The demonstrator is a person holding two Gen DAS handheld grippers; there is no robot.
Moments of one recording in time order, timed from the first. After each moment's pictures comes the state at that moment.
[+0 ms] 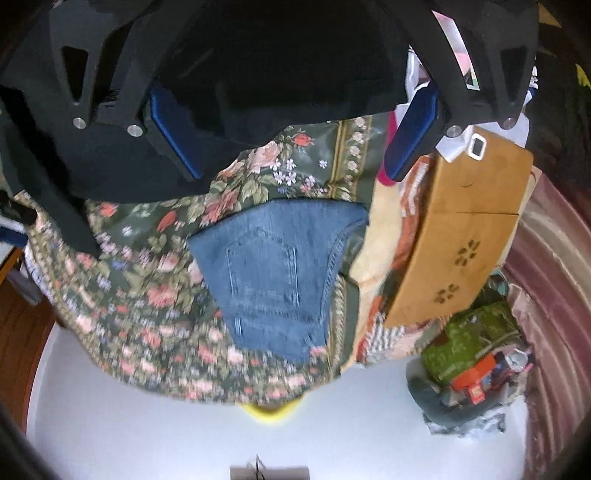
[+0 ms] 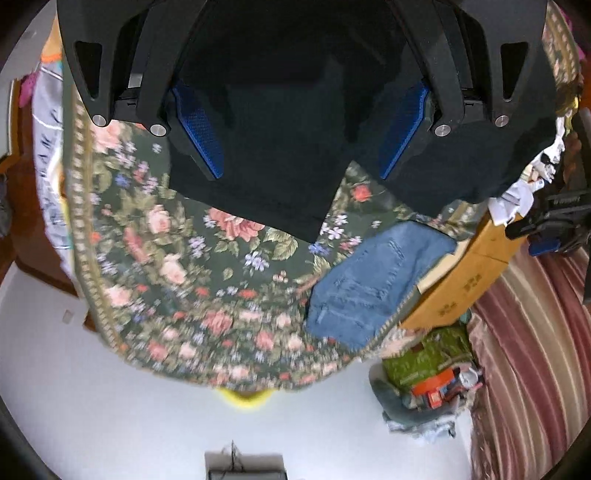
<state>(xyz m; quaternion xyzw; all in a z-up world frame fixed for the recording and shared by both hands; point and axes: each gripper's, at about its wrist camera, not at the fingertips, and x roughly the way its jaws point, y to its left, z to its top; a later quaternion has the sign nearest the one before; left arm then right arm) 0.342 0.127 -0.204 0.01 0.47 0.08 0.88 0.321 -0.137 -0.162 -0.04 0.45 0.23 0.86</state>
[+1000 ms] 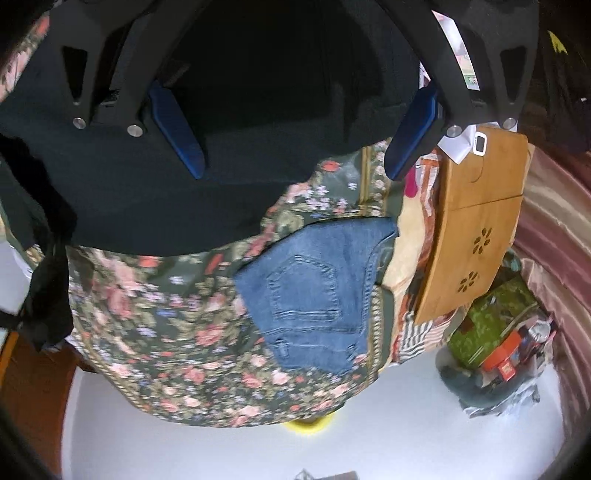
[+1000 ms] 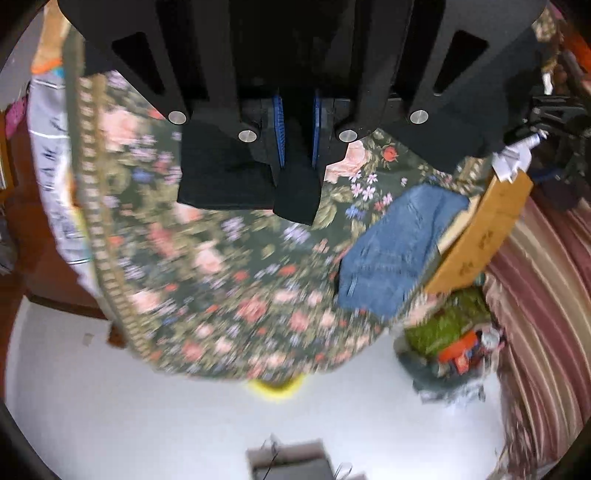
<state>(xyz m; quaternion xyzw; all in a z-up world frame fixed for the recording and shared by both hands) 0.307 0.070 -0.197 0.07 0.49 0.03 0.87 0.325 -0.189 -0.123 0.03 0.42 0.19 0.89</state>
